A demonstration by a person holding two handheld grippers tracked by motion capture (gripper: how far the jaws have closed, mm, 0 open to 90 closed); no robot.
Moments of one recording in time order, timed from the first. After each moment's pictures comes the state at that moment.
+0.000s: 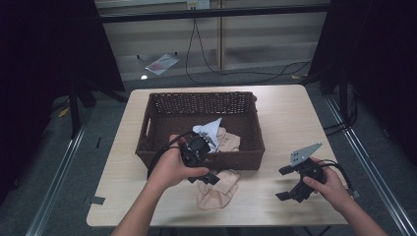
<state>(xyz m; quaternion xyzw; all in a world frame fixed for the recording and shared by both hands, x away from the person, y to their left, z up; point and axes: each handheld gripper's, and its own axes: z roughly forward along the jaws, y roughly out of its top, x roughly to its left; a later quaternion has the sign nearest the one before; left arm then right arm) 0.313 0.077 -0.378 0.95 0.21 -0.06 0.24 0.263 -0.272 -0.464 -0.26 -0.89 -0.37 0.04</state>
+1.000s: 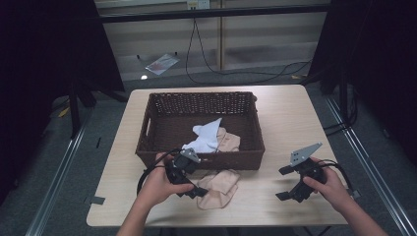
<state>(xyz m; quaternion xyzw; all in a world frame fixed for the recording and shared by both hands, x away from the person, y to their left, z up) 0.298 0.117 -0.432 0.93 0.21 -0.06 0.28 0.264 -0.272 -0.465 -0.26 -0.89 -0.37 0.04</state>
